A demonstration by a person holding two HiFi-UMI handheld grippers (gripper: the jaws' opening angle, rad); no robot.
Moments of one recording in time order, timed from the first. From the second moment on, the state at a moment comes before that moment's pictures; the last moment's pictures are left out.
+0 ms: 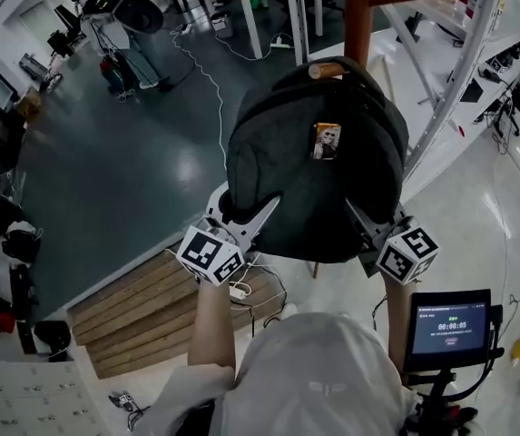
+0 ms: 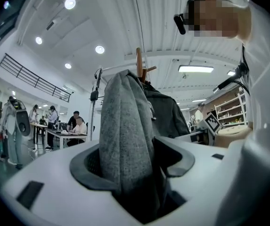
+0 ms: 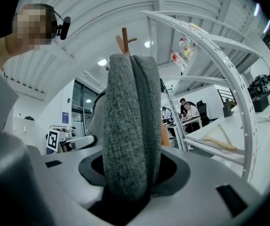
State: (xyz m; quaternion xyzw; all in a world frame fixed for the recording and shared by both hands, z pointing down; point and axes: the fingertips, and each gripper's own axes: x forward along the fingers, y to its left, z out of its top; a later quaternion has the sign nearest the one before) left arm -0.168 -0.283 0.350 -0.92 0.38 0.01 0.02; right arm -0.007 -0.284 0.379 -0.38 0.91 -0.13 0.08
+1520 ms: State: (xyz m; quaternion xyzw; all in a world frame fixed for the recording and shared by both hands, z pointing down) left arm -0.131 -0.345 0.393 -0.86 0.50 0.05 -0.01; right arm 0.073 -0.222 0.336 -0.42 0.89 -0.05 0.18
